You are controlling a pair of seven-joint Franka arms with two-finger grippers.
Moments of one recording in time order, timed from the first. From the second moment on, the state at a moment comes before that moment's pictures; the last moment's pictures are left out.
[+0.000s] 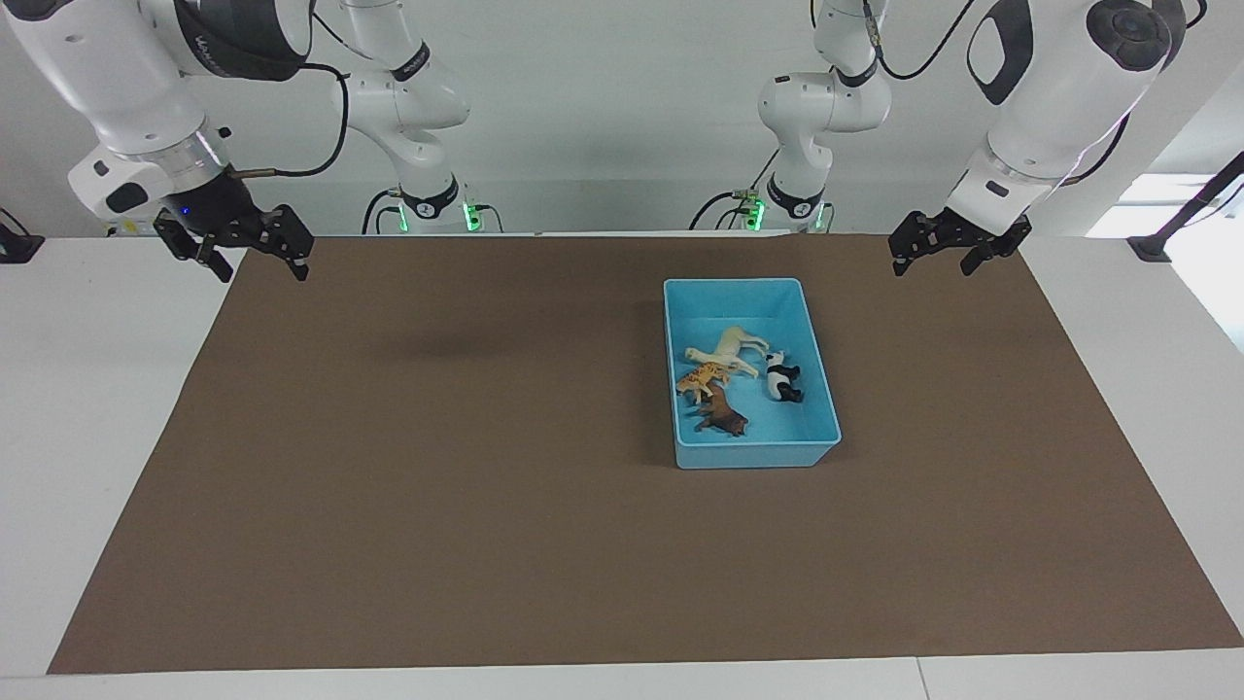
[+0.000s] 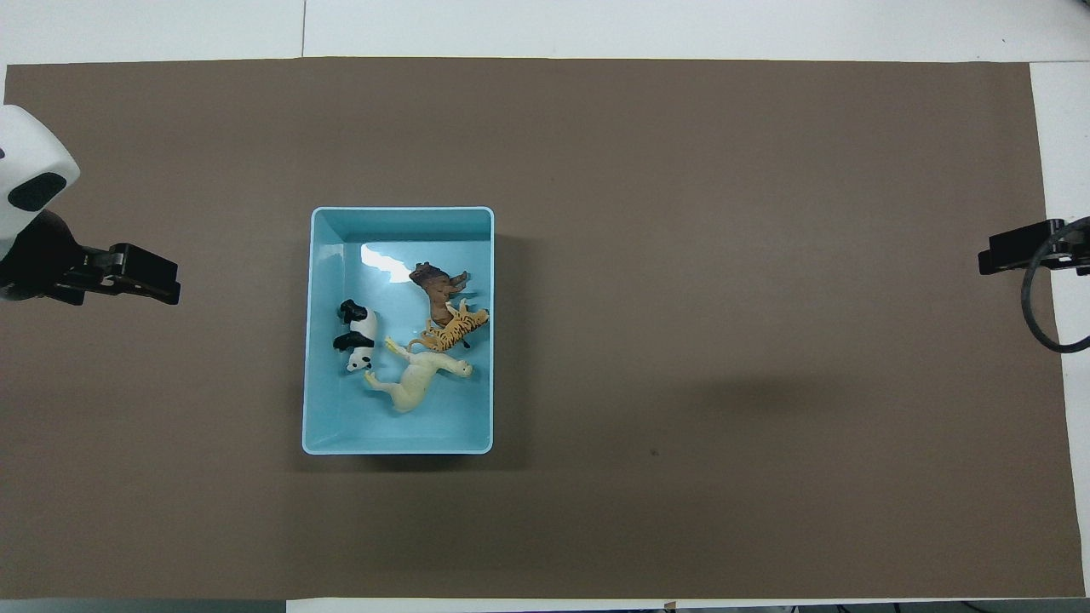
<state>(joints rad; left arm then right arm) -0.09 0.00 -0.01 -1.63 0.00 1.52 -0.02 0.03 -0.03 -0.13 -1.66 0.01 1.61 -0.04</state>
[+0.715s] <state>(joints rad) -0.09 0.00 -0.01 -1.63 0.00 1.52 -0.02 0.04 -0.03 -0.11 -1.66 0.01 1.62 -0.03</state>
